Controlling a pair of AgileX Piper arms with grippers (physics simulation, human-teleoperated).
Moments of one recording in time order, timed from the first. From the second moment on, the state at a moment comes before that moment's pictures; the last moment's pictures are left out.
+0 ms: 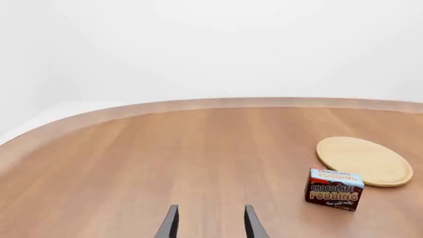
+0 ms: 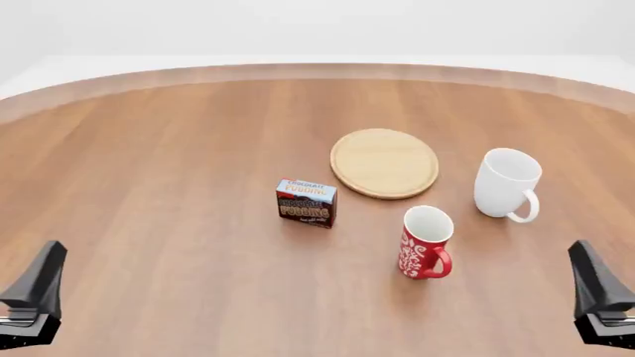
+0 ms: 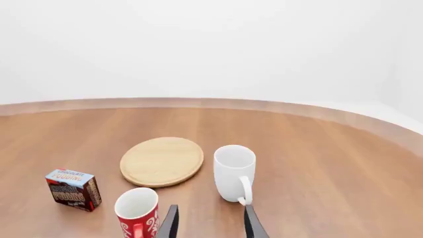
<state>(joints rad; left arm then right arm) 0.00 0.00 0.00 0.00 0.00 0.00 0.00 0.00 0.00 0.00</state>
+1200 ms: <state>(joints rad) 0.00 0.00 0.00 0.00 0.00 0.19 0.56 -0.76 0.25 -0.20</state>
